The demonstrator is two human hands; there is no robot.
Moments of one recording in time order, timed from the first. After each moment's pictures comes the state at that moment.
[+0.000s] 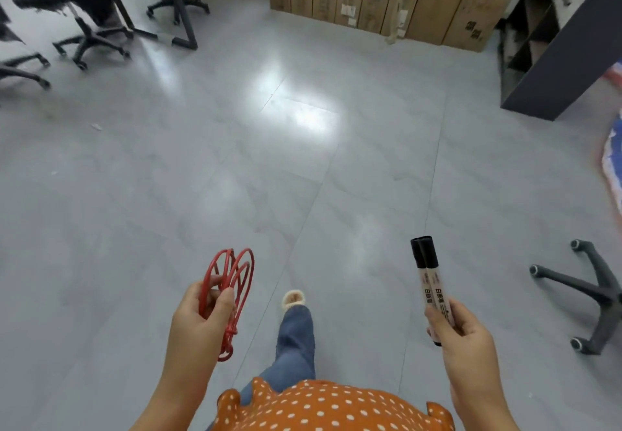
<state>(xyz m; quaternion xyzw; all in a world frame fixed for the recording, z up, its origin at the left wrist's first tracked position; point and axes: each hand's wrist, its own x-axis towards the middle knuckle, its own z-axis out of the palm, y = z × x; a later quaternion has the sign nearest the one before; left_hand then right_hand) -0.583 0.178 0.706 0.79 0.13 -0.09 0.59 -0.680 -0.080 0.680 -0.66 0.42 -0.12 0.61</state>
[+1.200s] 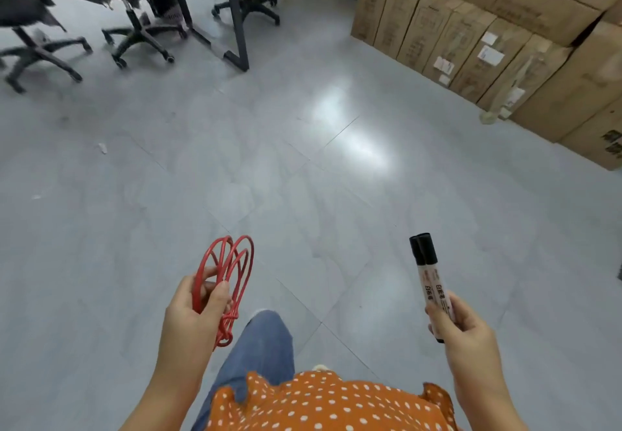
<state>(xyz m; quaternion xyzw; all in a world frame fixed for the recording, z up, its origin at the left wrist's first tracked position) 0.084 -0.058 0.710 0.75 0.28 0.01 0.60 0.077 -0.346 0.689 -0.76 0.30 0.02 0.58</state>
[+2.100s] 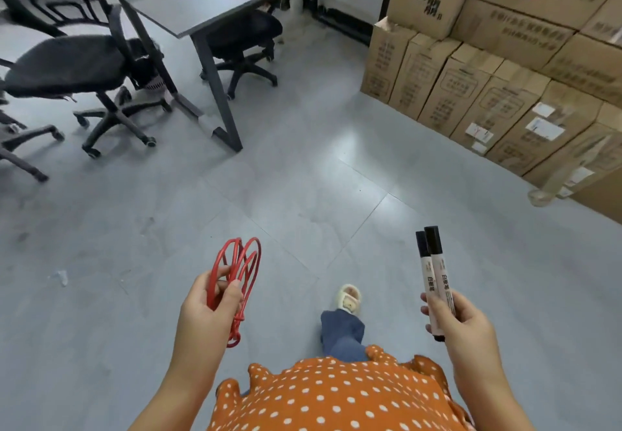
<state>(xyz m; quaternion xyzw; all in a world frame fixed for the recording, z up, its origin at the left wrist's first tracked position) 0.714 -0.043 0.704 0.77 0.26 0.00 0.58 0.709 -0.318 0.671 -0.74 0.31 0.03 0.59</state>
